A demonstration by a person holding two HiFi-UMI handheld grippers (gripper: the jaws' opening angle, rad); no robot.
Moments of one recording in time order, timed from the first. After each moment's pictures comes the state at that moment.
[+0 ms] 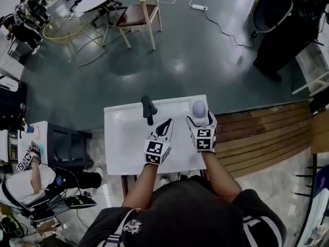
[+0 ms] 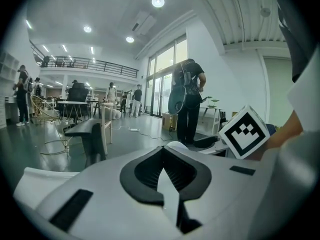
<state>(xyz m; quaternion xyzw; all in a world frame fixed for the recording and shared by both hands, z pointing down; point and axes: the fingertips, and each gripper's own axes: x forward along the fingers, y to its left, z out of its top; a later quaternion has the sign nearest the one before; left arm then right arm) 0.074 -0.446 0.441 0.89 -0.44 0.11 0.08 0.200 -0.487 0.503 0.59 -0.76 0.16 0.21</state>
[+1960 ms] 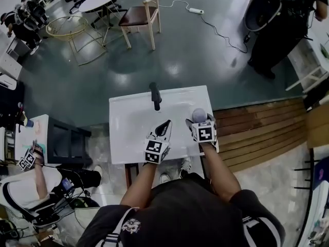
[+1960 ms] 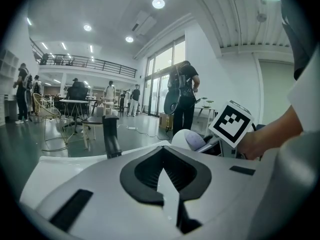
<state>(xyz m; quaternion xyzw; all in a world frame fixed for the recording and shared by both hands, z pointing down) 0.022 -0.368 0.441 0.89 -0.43 0.10 0.09 0.156 -0.409 0.516 0.55 -0.75 0.24 0.28</state>
